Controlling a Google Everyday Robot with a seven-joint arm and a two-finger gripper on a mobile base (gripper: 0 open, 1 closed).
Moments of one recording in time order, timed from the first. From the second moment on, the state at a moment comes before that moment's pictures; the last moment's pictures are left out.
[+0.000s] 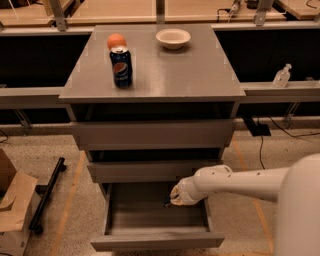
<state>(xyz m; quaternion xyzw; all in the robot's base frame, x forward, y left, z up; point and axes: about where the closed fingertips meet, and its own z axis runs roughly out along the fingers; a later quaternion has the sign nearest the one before) 0.561 -0.067 0.417 -0.80 0.55 0.02 0.25</state>
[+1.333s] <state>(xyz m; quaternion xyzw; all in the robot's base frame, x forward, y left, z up) 0.470 -0.052 0.562 -0.88 0.41 0.02 0.24</state>
